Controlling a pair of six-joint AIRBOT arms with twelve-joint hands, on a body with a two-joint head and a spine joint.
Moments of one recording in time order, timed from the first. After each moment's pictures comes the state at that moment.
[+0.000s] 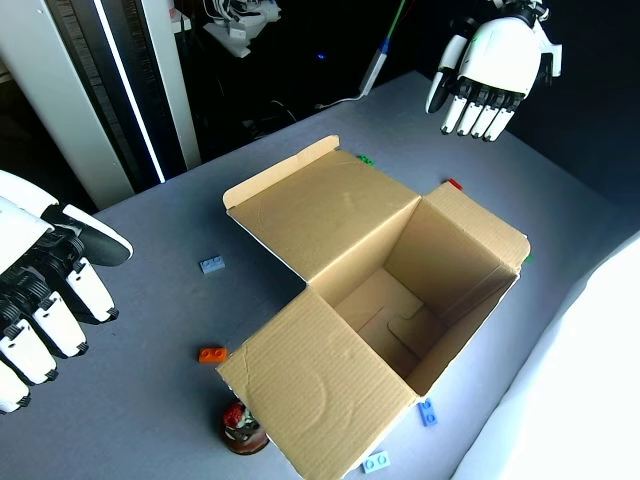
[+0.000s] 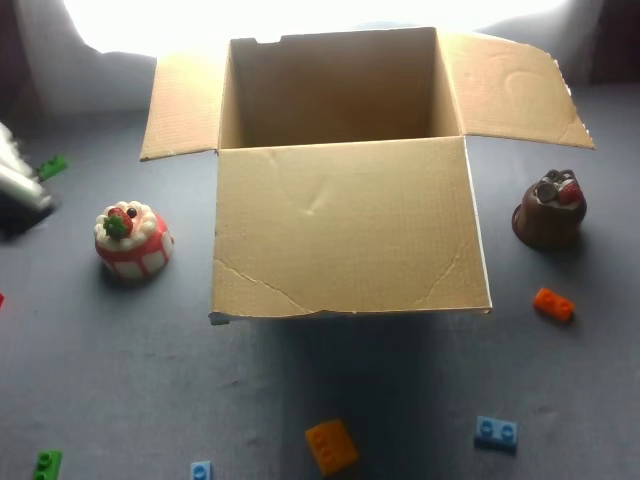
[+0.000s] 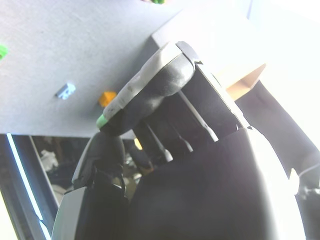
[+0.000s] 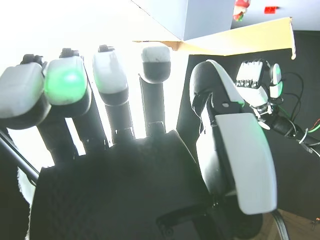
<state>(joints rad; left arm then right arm) 0.14 -0.75 1.51 1.86 -1.06 -0.45 -0.18 -0.43 0.75 -0.16 0.23 -0.96</state>
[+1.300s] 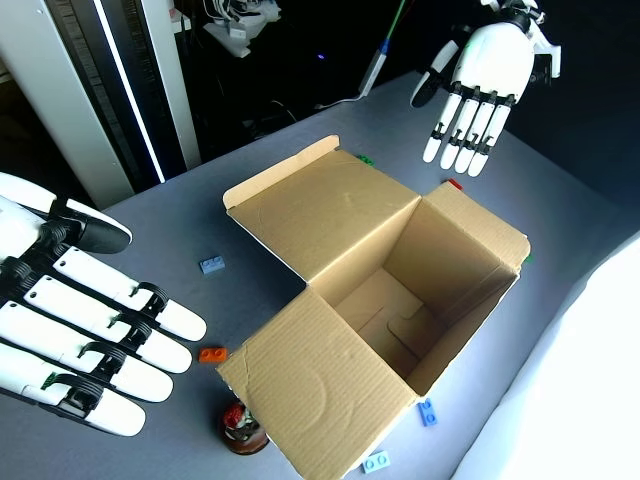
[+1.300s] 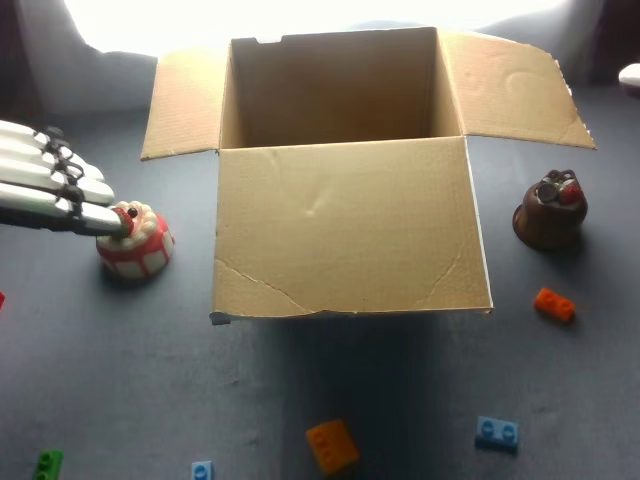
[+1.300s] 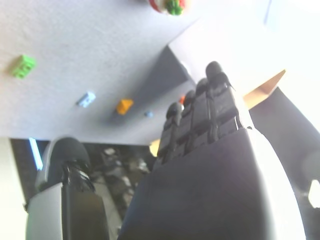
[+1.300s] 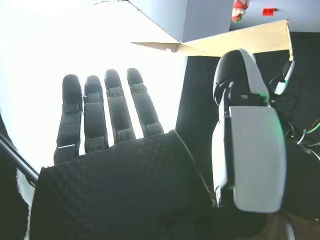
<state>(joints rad) 0.22 -0.78 1.51 1.86 -1.04 -0.45 -0.18 -0.43 0.74 -0.16 0.23 -0.96</state>
